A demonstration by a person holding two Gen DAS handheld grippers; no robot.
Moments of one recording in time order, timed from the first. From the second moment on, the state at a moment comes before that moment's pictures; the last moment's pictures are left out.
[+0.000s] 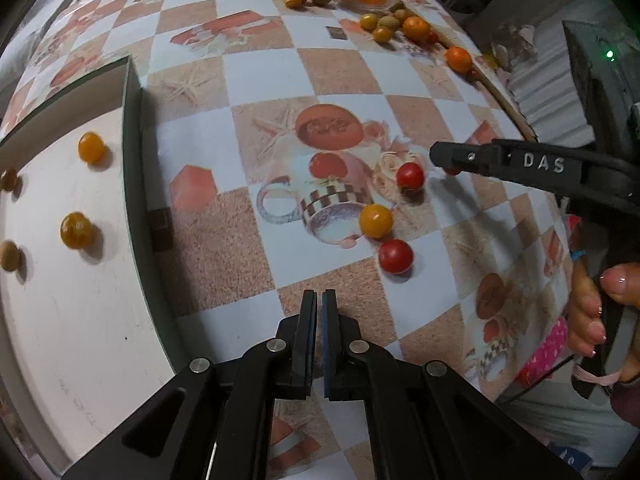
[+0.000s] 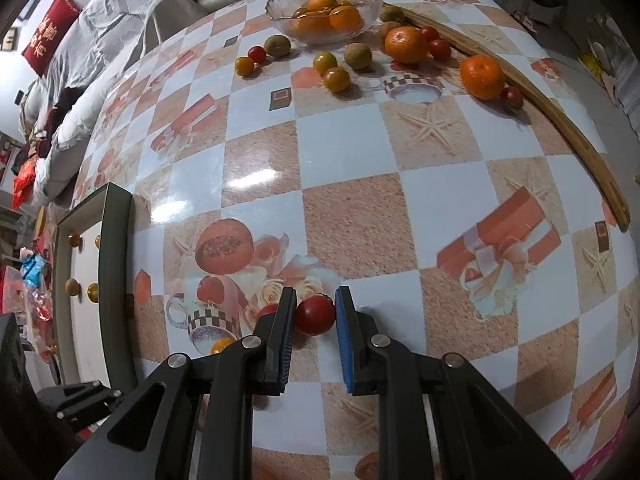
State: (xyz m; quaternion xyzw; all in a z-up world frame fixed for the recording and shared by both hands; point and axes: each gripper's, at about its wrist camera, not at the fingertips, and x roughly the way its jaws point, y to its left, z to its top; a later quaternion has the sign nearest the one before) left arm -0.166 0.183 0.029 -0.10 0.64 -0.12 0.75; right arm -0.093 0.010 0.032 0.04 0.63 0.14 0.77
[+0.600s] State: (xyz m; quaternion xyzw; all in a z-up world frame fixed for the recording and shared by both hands) left arm -0.145 0.190 0.037 -0.10 0.63 -0.14 0.75; right arm -0.103 -0.001 0.017 0.05 0.64 0.13 0.75
